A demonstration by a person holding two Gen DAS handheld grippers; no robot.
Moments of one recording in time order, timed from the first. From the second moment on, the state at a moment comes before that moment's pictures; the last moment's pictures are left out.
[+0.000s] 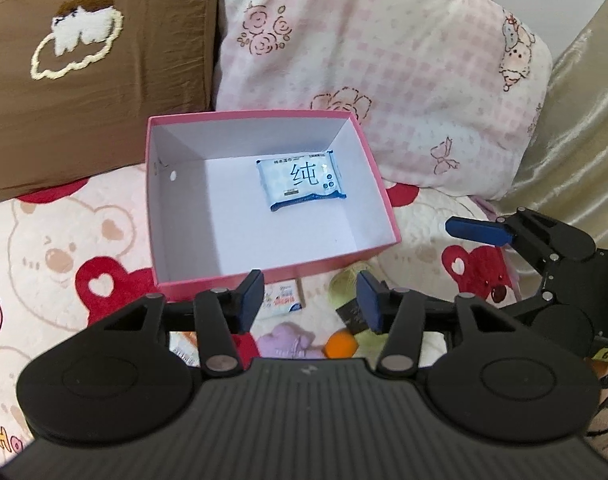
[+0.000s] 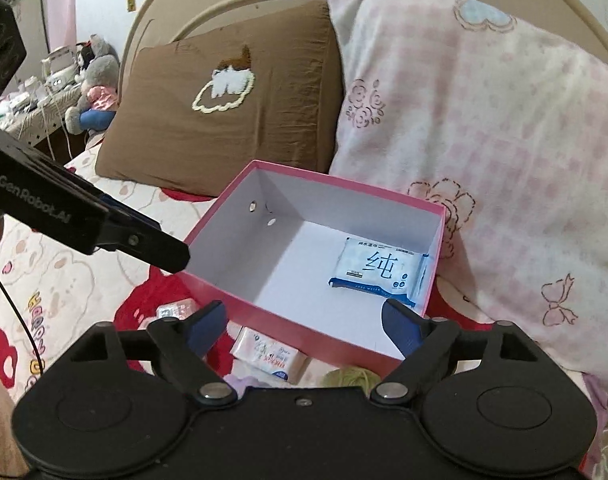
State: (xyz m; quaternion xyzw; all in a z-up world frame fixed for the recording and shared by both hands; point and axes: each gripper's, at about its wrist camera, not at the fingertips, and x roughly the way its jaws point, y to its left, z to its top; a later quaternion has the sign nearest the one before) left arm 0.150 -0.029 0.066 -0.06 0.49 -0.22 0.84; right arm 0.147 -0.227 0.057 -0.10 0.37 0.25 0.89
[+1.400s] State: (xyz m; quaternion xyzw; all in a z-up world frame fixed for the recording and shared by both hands) left arm 0.152 0.054 -0.081 -0.02 0.48 -0.22 0.85; right arm 0.098 -0.094 -0.052 -0.19 0.41 0.40 0.80
